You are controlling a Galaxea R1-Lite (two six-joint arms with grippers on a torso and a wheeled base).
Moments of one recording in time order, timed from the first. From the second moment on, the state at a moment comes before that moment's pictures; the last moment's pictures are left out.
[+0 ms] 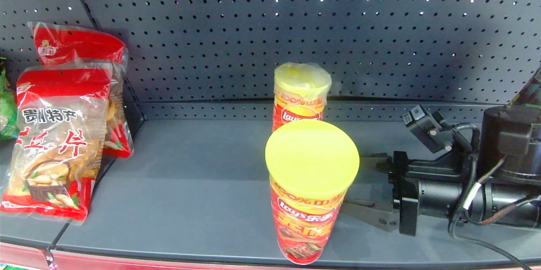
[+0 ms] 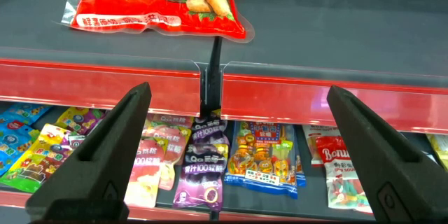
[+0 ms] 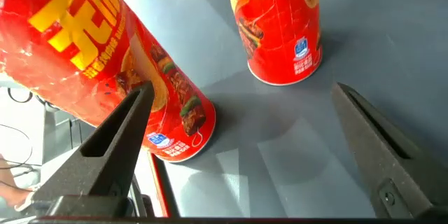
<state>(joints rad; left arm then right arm) 0.00 0.00 0.00 0.00 0.03 -0.03 0.57 1.49 -0.57 -0.63 0.54 -0.02</state>
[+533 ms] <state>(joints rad) 0.00 0.00 0.00 0.00 0.03 -0.03 0.53 1.51 -0.56 -0.63 0.55 -0.03</state>
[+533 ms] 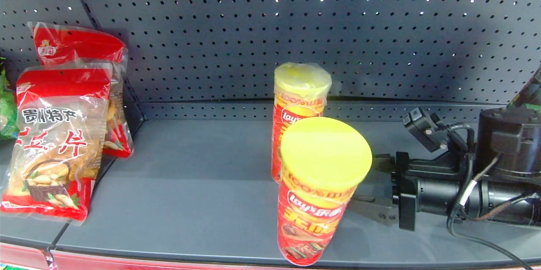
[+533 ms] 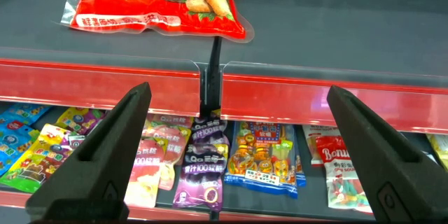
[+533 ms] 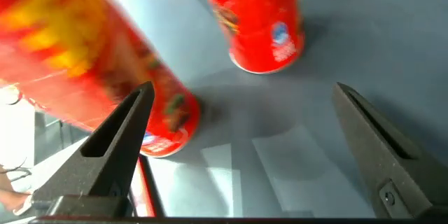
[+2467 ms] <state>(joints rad) 0.00 0.00 0.00 0.00 0.03 -0.03 0.56 1.41 -0.50 -0.63 0.60 -0.03</state>
